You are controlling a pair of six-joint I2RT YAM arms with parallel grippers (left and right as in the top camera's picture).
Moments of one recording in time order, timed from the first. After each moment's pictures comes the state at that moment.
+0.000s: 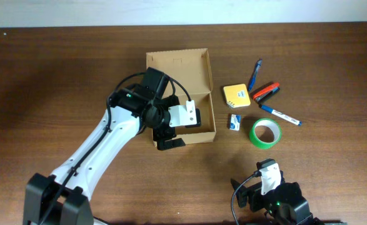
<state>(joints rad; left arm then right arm) -0.44 1.62 1.30 -0.93 0.45 0.99 0.50 0.01 0.19 -0.81 -0.02 0.21</state>
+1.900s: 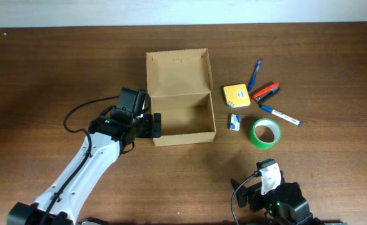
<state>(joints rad) -0.33 1.43 0.95 -0.62 -0.07 -0.26 0.50 0.01 0.19 -0.81 -0.02 0.21</state>
